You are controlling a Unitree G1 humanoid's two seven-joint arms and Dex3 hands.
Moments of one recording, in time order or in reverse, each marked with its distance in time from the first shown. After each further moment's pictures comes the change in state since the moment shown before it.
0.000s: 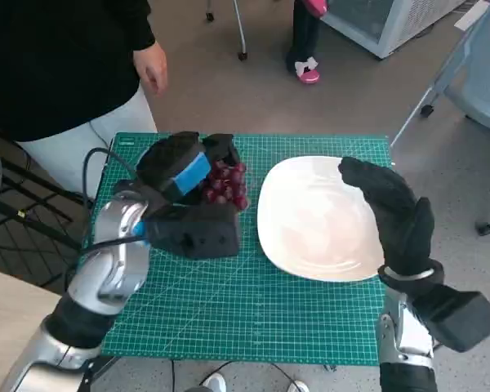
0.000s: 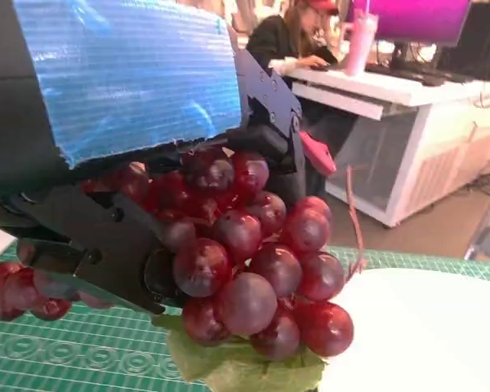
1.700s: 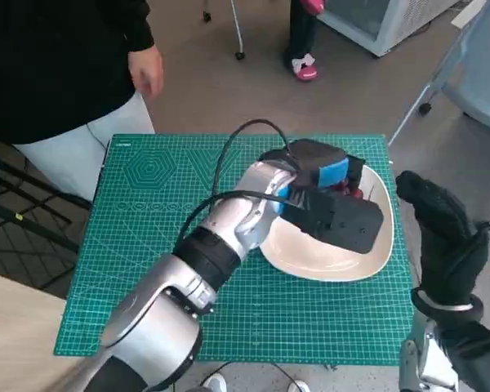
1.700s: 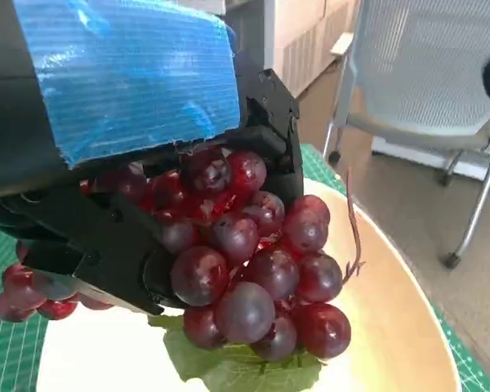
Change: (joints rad) left arm -0.564 -0.480 -0.162 0.997 -0.053 -0.331 0.035; right arm 0.131 -0.028 -0.083 -0.119 -0.051 -0.058 -0.150
